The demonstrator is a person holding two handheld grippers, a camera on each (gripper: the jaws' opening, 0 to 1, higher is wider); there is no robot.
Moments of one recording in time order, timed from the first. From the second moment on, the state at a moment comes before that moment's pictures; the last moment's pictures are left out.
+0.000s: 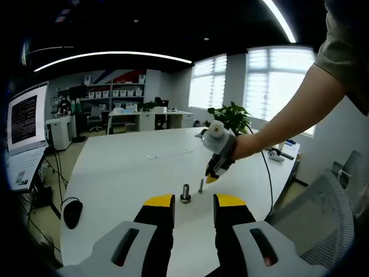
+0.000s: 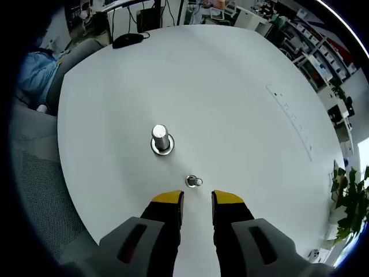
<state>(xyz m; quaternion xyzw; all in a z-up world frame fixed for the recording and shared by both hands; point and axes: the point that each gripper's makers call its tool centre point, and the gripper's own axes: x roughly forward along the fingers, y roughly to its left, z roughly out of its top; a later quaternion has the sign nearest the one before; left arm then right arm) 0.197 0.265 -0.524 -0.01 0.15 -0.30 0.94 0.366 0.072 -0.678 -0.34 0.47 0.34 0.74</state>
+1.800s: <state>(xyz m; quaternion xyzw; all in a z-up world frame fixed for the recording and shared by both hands) 0.195 0.263 -0.530 0.00 0.16 -0.31 0.94 0.281 0.029 -0.745 -0.30 0.55 0.32 0.71</state>
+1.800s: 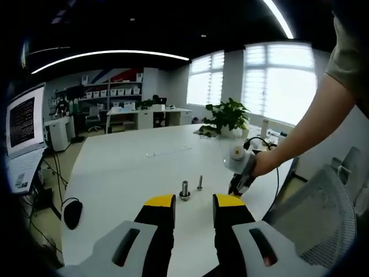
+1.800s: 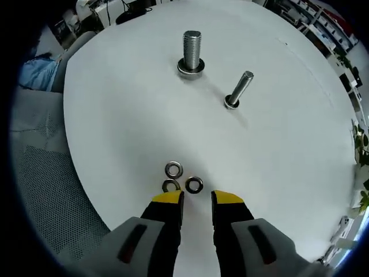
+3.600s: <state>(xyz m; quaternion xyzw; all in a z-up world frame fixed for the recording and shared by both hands) 0.195 0.262 -0.533 0.00 0.17 -0.31 0.94 0.282 0.038 -0.746 -0.36 0.57 0.37 0.64</state>
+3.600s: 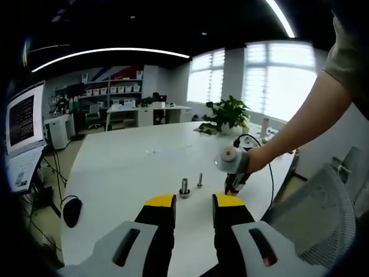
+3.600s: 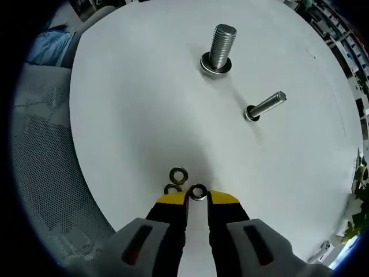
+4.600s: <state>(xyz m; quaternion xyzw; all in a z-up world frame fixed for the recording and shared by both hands) 0.195 0.262 -0.534 0.00 0.17 -0.31 0.94 0.282 0.039 -0.747 -0.33 0.57 0.34 0.67</state>
